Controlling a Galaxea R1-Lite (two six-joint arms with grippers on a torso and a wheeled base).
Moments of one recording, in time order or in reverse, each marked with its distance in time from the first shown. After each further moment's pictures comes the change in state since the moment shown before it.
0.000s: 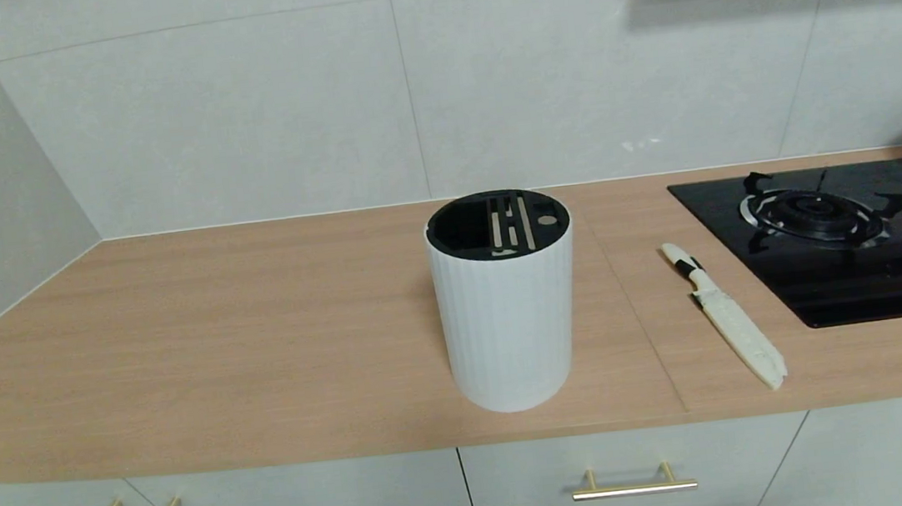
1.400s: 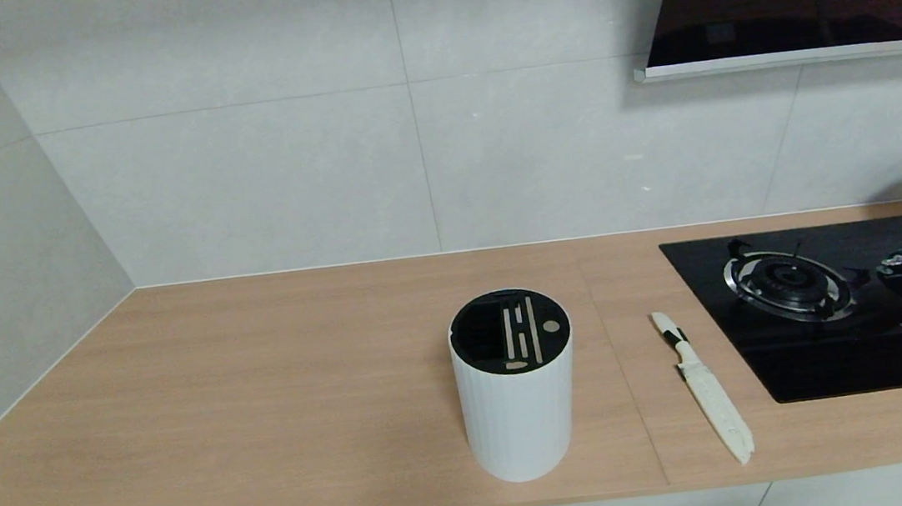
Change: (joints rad) left arm 0.000 0.000 0.000 0.000 0.000 0.000; right arm 0.000 0.000 0.000 0.000 -0.001 -0.001
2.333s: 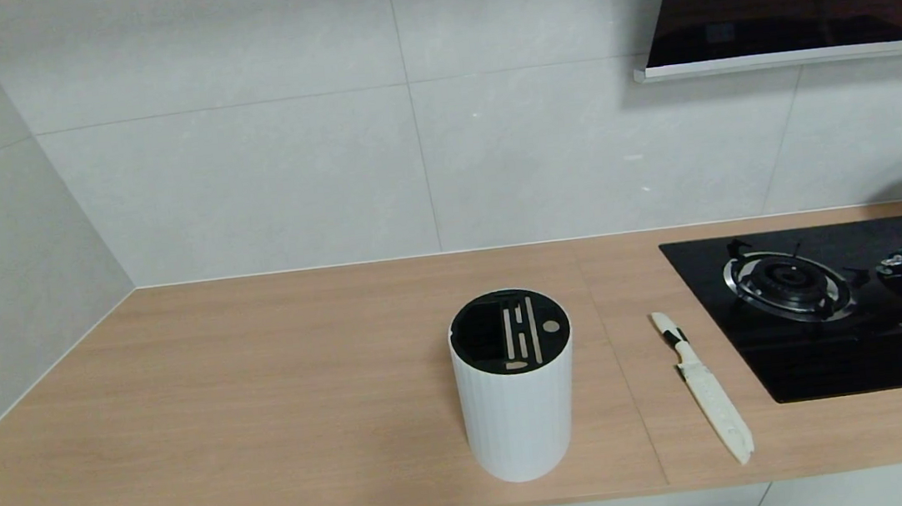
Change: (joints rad) left arm 0.000 0.000 0.000 0.000 0.000 0.000; right arm 0.027 0.049 -0.142 0.003 0.041 0.010
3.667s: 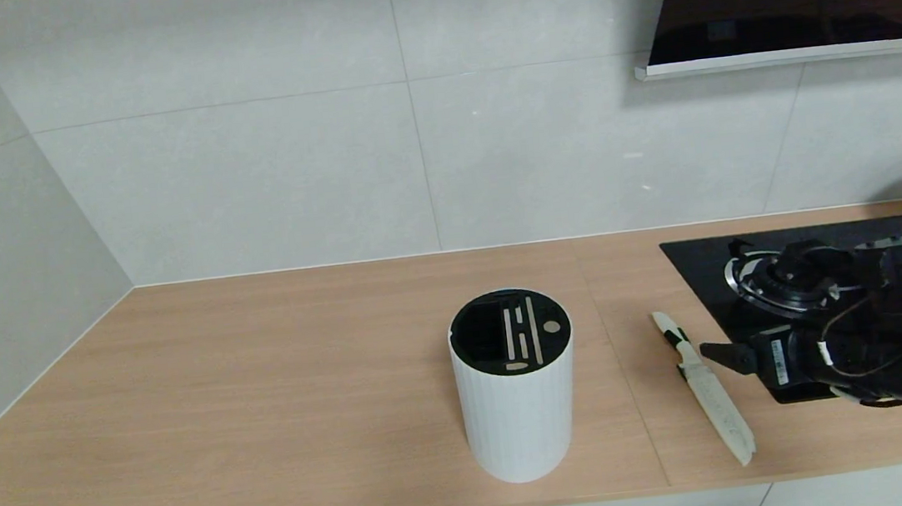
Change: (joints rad) left arm 0.000 0.000 0.000 0.000 0.000 0.000; right arm 0.198 1.683 -0.384 -0.701 0.027 0.037
